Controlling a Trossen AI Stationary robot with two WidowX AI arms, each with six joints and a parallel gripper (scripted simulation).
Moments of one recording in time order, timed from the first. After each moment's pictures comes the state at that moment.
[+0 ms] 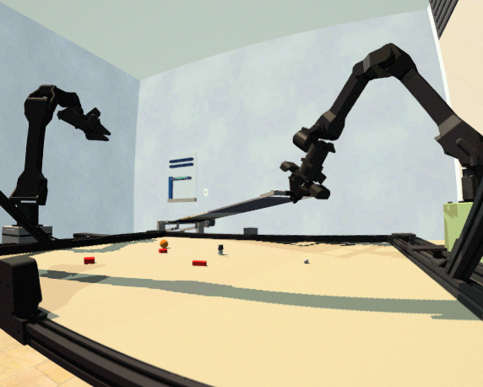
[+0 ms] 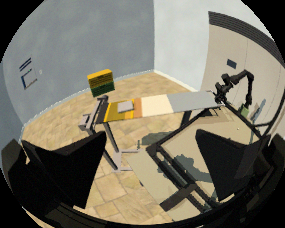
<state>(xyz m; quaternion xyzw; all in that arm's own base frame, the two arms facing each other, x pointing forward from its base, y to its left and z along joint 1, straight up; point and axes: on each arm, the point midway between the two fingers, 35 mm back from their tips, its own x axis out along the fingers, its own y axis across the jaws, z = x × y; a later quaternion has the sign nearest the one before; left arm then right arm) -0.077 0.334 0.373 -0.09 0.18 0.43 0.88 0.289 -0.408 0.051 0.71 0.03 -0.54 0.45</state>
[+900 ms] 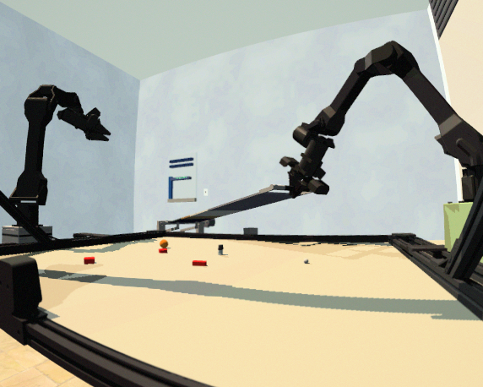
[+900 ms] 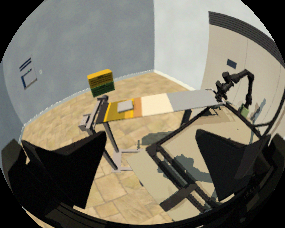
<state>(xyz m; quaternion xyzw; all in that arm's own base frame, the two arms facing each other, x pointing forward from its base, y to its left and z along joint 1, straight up) -0.077 0.334 0.373 -0.09 0.18 0.43 0.88 0.290 -0.410 0.067 0.71 0.02 -0.54 0.45</state>
